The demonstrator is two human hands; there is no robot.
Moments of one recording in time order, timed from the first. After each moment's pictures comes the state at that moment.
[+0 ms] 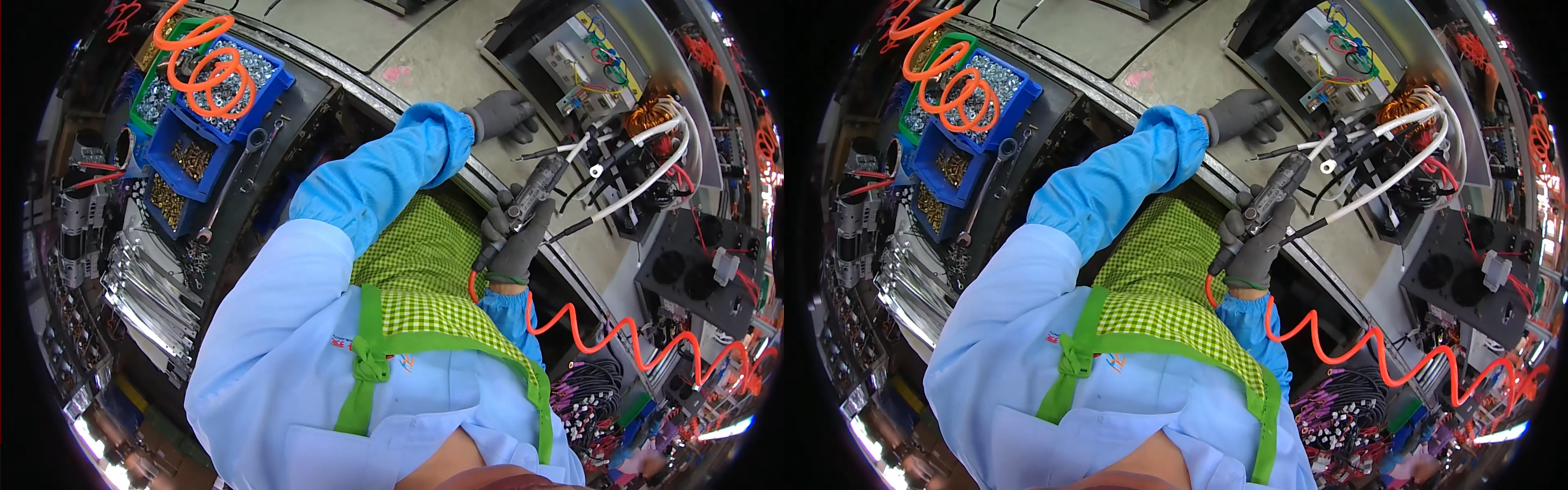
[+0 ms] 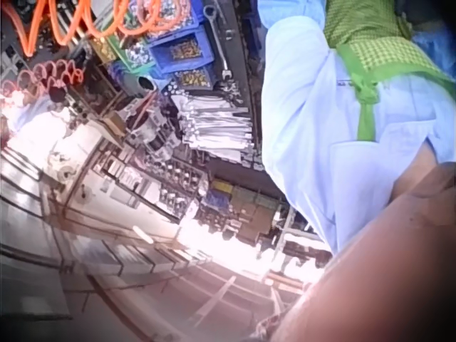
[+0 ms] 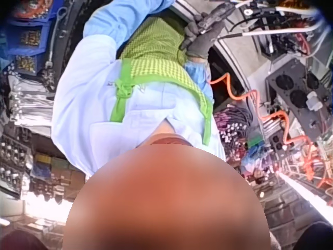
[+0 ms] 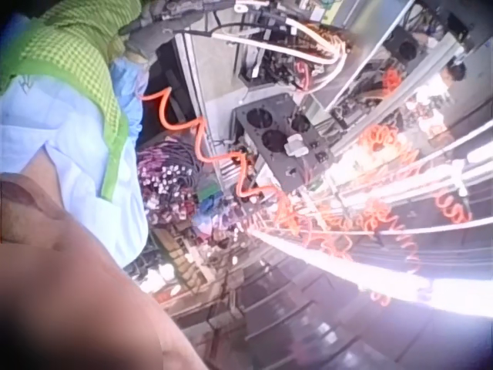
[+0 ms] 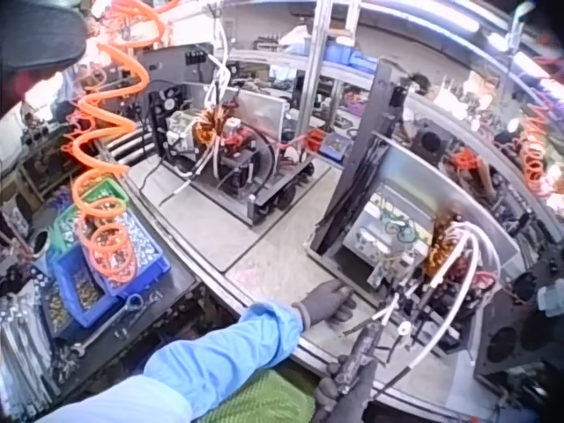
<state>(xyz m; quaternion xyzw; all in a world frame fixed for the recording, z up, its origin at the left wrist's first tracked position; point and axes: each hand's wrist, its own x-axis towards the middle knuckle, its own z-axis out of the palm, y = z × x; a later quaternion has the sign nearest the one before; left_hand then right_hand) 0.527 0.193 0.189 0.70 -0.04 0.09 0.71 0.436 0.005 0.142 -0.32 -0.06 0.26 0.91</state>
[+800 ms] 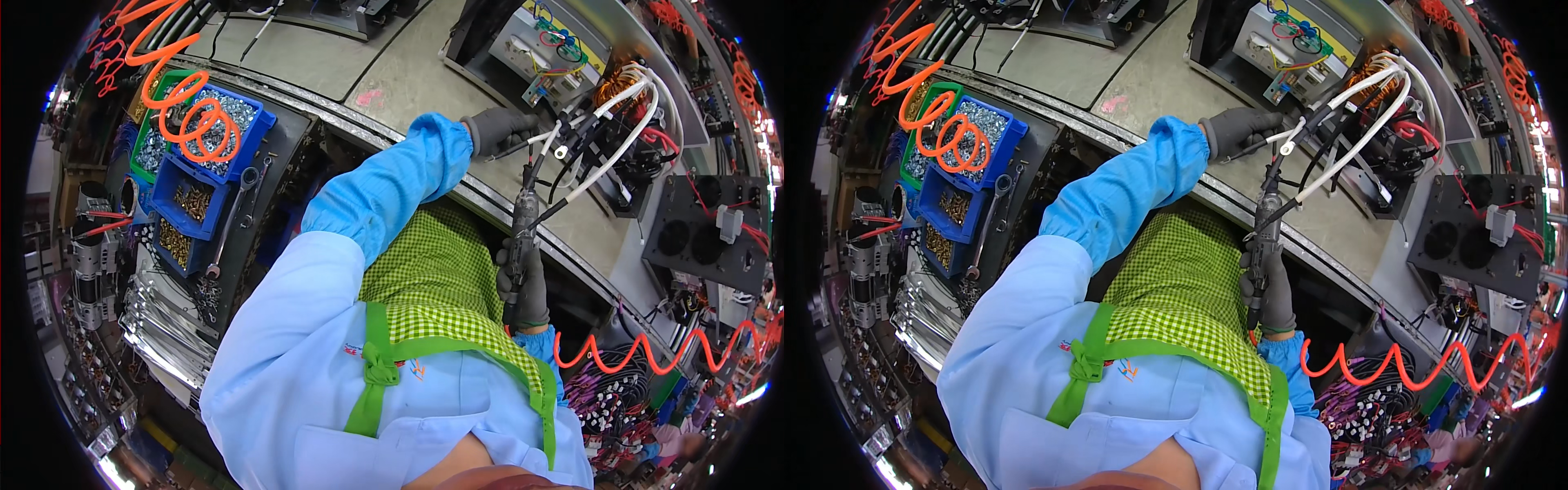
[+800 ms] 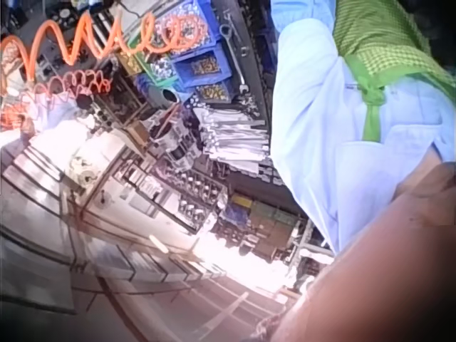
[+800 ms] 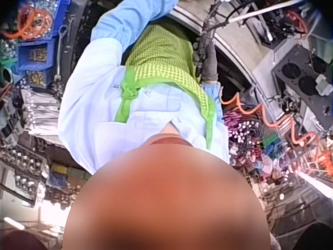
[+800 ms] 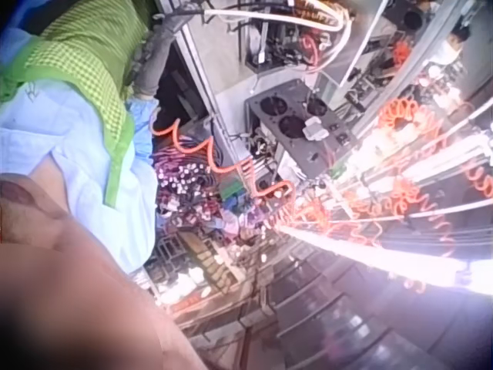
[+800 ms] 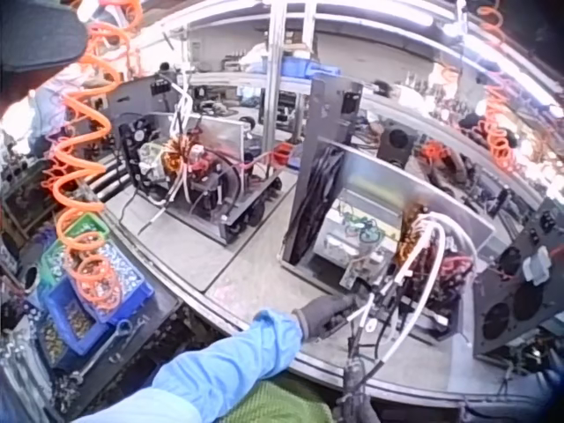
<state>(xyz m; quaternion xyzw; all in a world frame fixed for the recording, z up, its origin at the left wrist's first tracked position) 0.516 0.178 0.182 0.55 0.01 0.00 0.84 0.428 -0.085 0.115 -0.54 -0.12 0.36 0.75</state>
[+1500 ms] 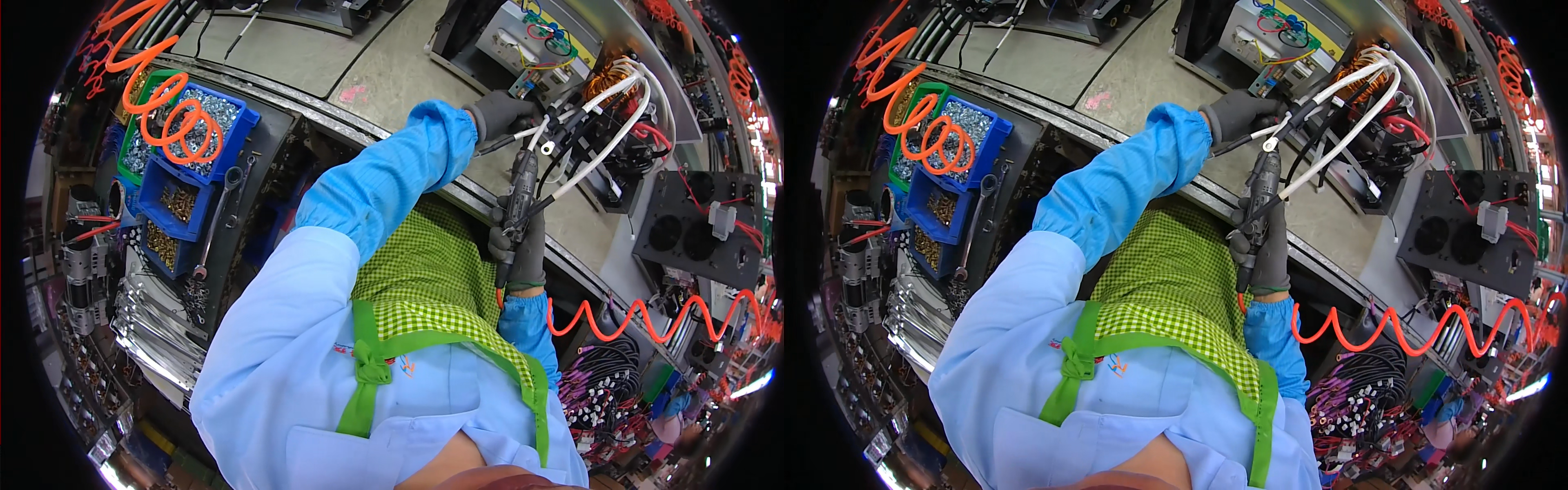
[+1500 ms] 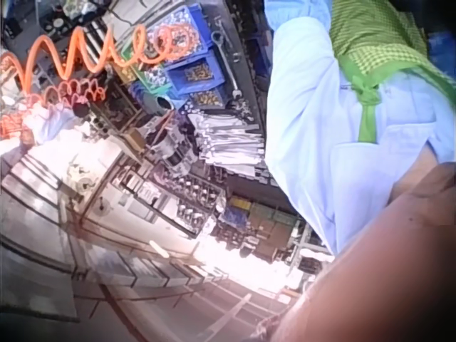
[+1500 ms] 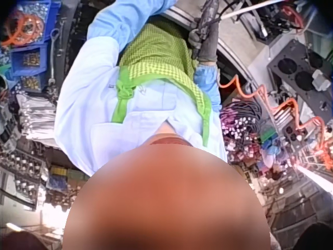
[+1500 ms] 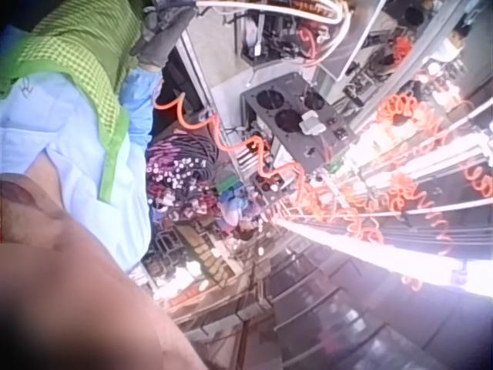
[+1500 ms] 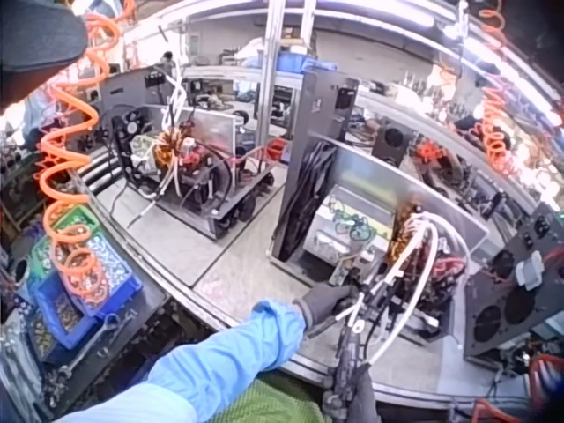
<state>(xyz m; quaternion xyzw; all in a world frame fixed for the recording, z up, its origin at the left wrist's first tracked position) 0.551 0.210 0.164 0.89 -0.14 0.26 0.34 0.459 -0.024 0.130 -0.42 -0.10 0.39 0.81</state>
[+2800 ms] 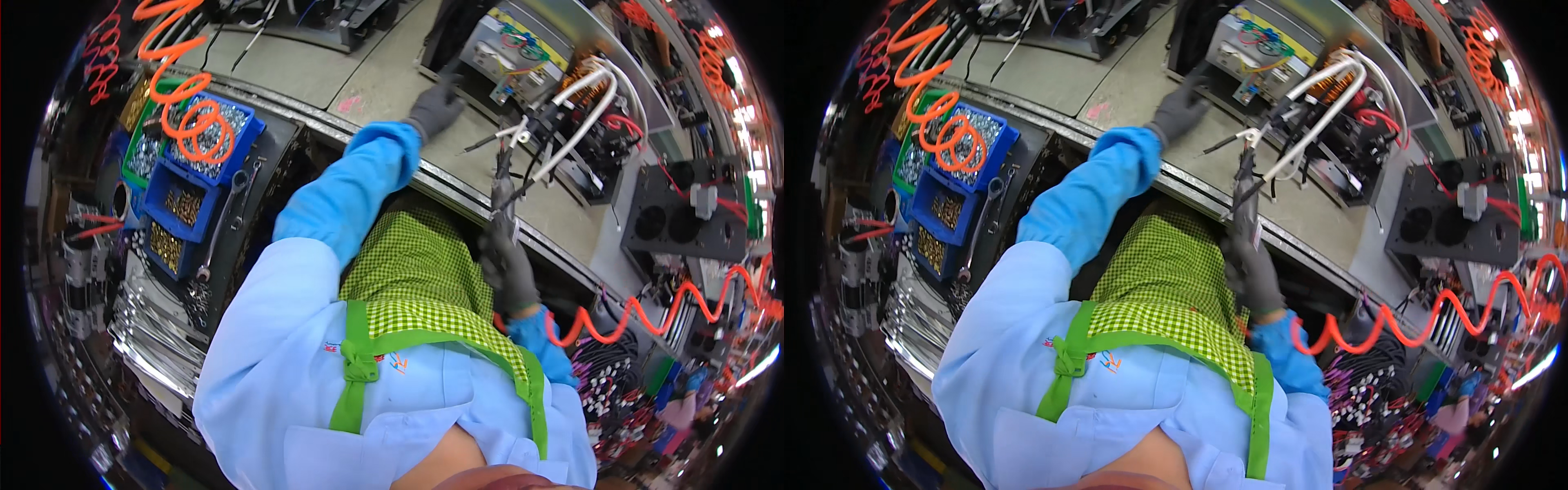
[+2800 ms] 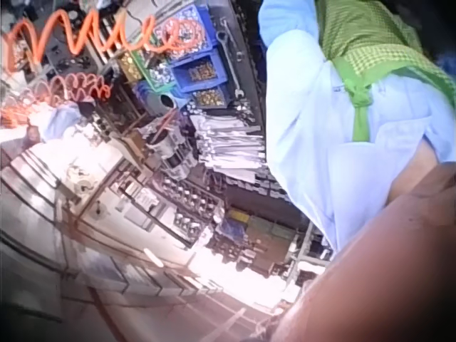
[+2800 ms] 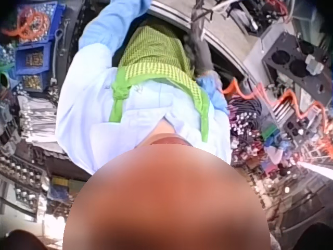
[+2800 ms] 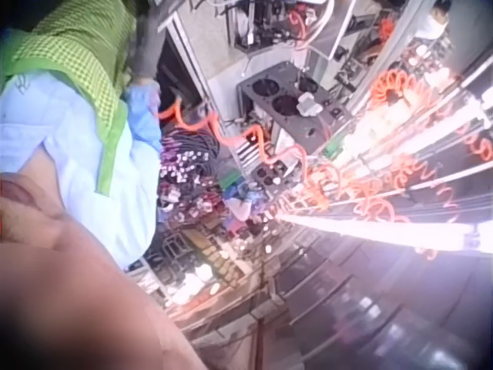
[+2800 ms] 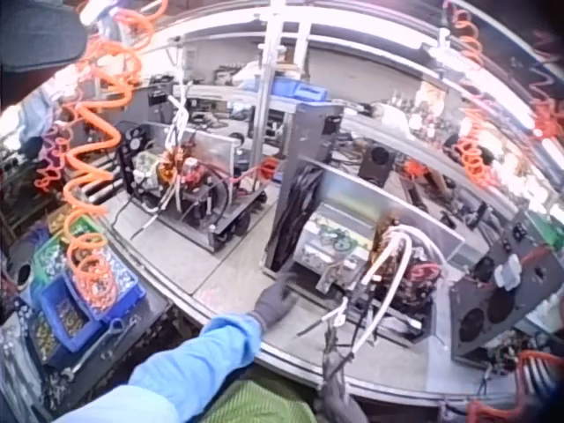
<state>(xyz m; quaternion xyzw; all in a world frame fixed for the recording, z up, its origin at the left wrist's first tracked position) 0.496 0.274 0.110 0.81 0.10 0.36 0.45 0.431 -0.049 0.117 -0.58 -0.13 0.41 0.69</state>
